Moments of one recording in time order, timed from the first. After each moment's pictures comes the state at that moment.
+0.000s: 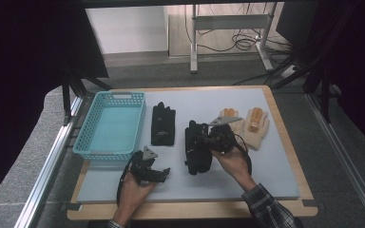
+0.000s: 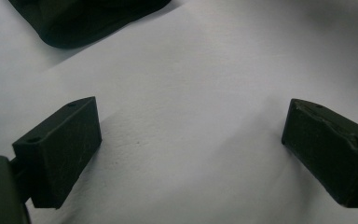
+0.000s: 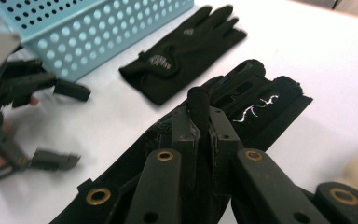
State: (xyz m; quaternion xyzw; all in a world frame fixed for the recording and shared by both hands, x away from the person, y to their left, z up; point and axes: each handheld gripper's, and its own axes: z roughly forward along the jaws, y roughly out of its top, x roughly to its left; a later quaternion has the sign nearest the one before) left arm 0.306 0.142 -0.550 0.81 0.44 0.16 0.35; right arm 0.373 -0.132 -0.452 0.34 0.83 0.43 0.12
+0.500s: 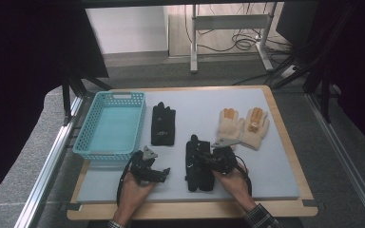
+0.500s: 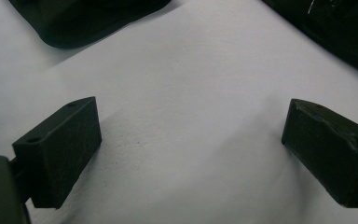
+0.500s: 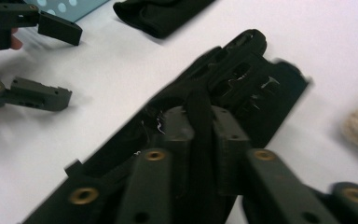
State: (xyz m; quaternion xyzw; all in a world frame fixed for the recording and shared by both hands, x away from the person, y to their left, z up) left arm 0.306 0.142 -0.550 0.81 0.44 0.16 0.35; right arm 0.340 -0.145 -0.514 0.37 0.83 0.41 0.10
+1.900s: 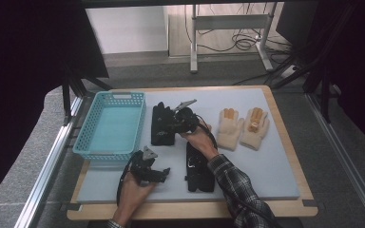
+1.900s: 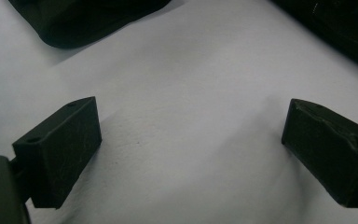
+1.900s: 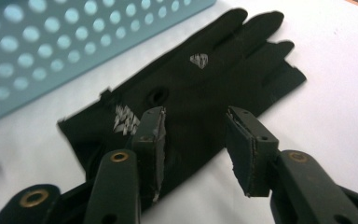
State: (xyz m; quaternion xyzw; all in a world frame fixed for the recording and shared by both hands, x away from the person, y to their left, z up) left arm 0.306 0.142 -0.550 0.81 0.44 0.16 0.35; right arm 0.480 -0.025 -0.506 0.28 0.87 0.39 0.10
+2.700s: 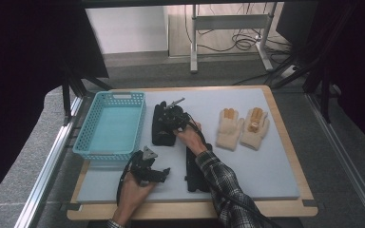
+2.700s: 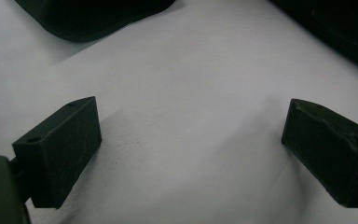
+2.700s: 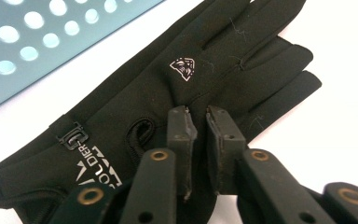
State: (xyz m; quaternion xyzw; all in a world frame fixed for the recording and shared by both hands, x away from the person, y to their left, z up) left arm 0.306 0.142 -0.550 0.81 0.44 0.16 0.35; right arm 0.501 0.009 -0.526 0.32 0.88 0.34 0.12
